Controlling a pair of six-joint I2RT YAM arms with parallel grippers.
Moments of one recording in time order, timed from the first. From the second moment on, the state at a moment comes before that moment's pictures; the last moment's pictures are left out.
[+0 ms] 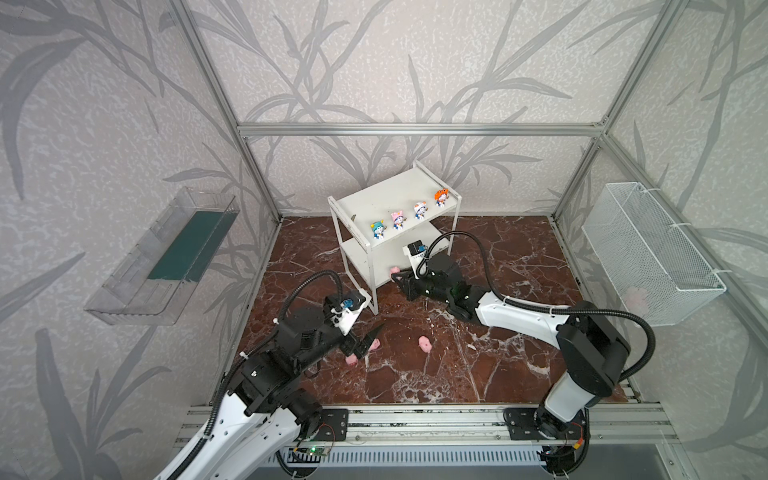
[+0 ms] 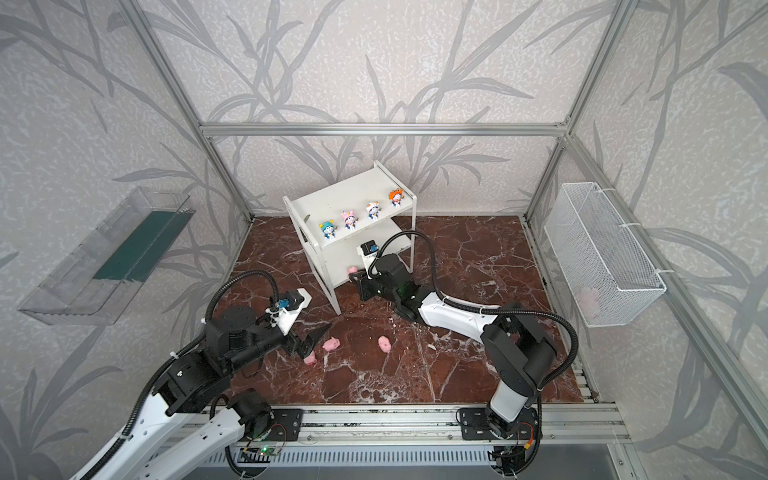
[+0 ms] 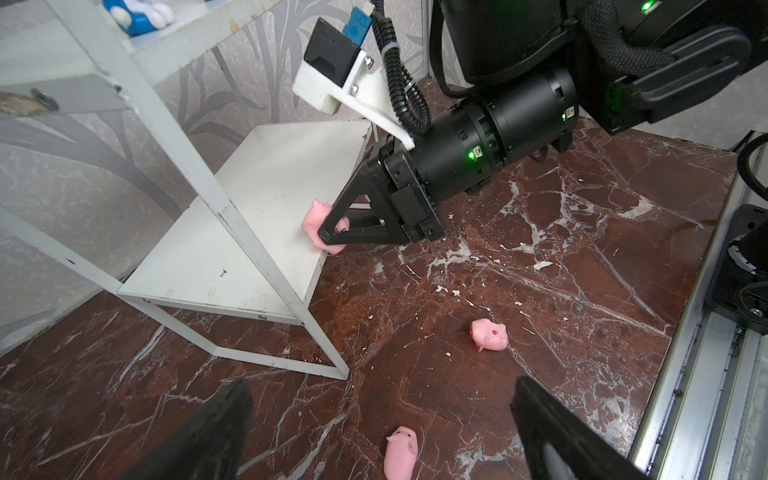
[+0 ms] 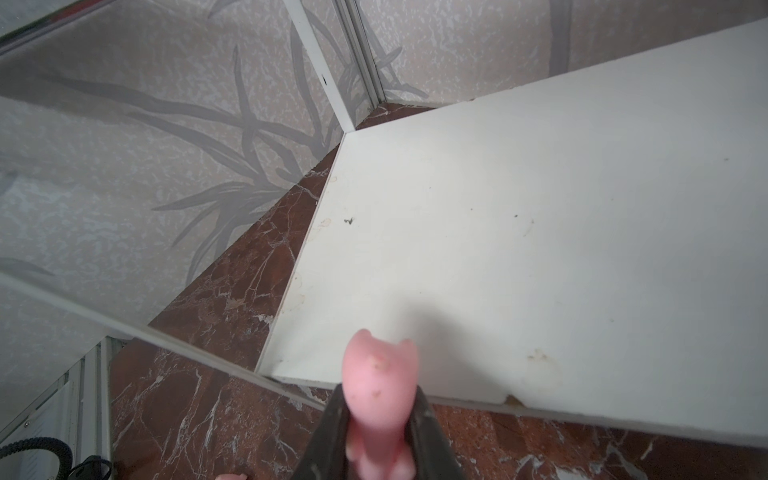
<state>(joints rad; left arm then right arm) -0.65 0.54 0.74 -0.59 0.07 0.18 0.80 1.70 1.06 0.27 -0.13 0.35</state>
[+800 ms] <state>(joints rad) -0.65 0.54 0.74 -0.59 0.08 0.18 0.81 1.73 1.07 0.34 -0.14 0.35</state>
